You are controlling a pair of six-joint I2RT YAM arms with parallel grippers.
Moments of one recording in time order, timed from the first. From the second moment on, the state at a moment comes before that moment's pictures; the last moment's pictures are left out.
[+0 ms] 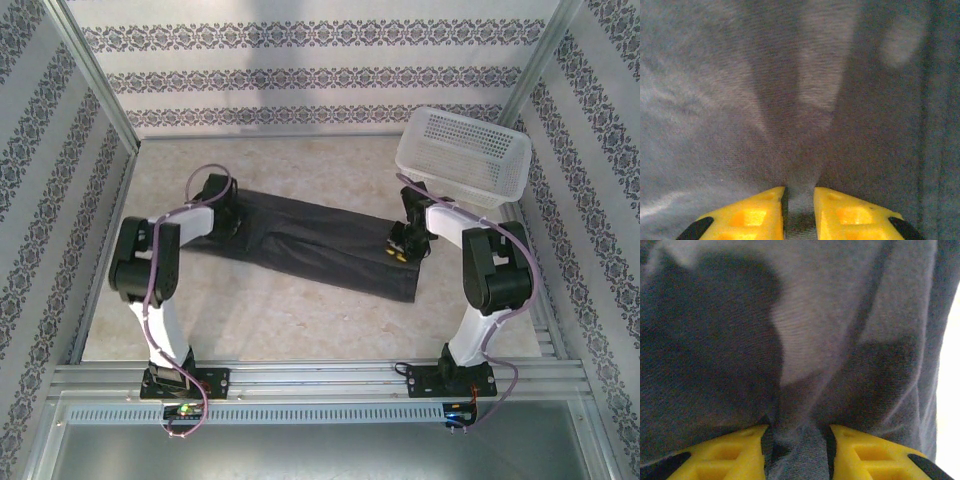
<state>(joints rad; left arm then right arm) -0.12 1.93 1.17 -0.23 0.04 -1.21 0.18 1.79 1.07 -0.70 -0.20 0.76</state>
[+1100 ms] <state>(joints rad) -0.24 2.27 1.62 0.00 0.15 -1.04 0.63 1.42 0.75 -0.57 -0.32 1.05</state>
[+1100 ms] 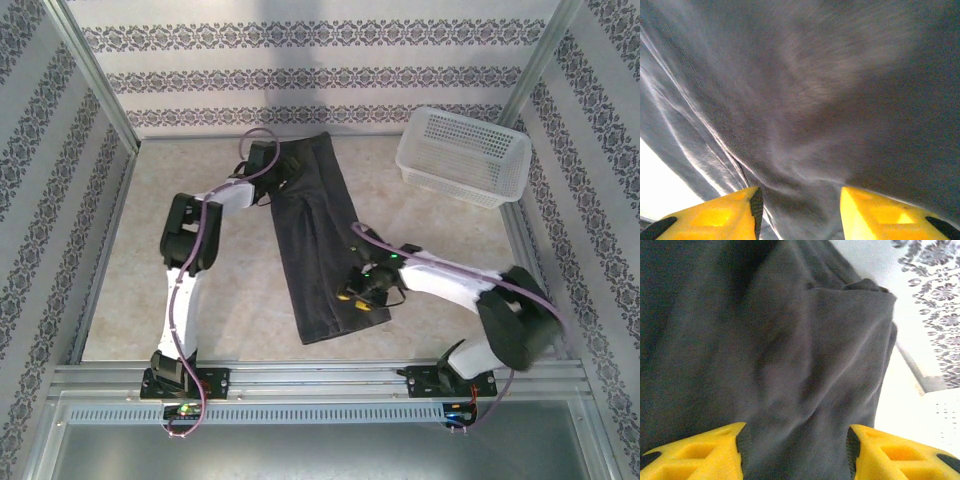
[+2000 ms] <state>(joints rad) -0.61 1.38 0.66 -0.36 0.47 -0.98 0.33 1.44 0.67 -0.76 -0.37 0.66</state>
